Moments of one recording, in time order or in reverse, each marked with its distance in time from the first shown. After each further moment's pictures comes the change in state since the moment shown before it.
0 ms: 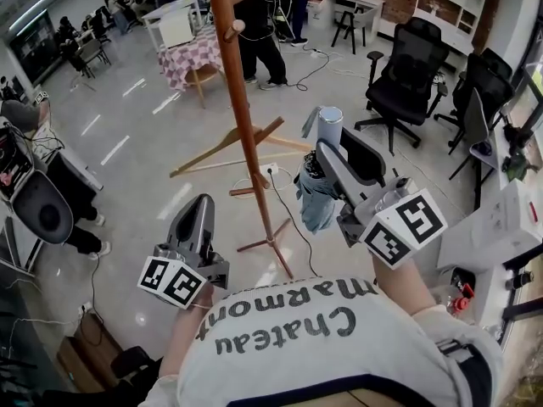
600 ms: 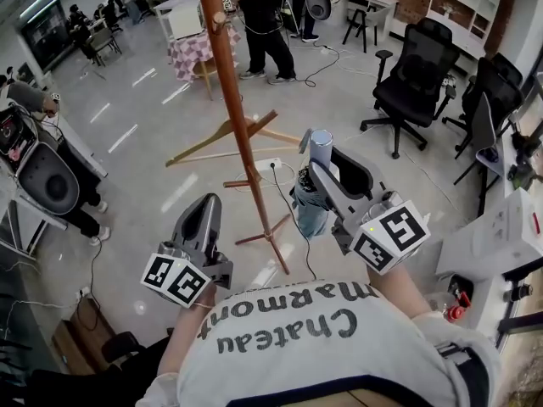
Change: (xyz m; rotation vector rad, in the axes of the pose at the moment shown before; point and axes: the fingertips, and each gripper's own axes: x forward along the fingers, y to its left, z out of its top) left arm 0.005 -0.032 -0.028 0.005 0.022 0.026; right arm -0.024 -0.009 -0.052 0.027 0.069 0.071
